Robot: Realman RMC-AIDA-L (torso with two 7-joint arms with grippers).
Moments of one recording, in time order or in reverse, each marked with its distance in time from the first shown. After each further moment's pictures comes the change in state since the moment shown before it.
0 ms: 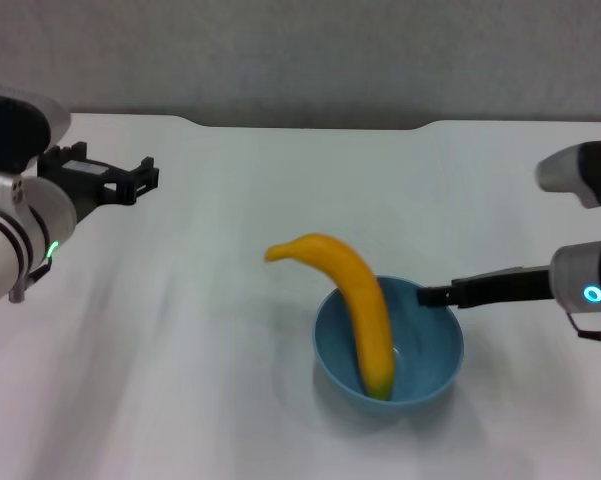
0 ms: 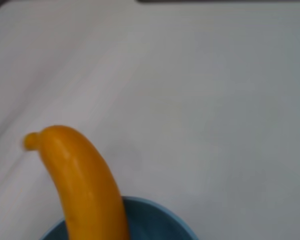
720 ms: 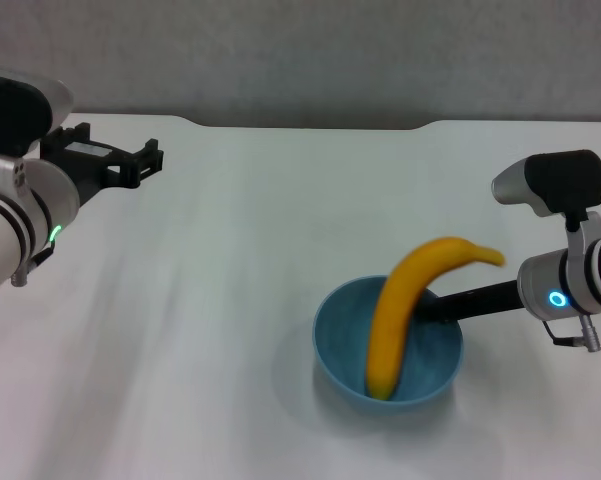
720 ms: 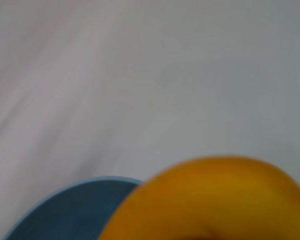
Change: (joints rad) left arm -0.011 0.000 -0.008 -0.030 0.002 0.006 0.012; right arm 0.180 -0.006 0.001 0.290 -0.042 -0.108 0.013
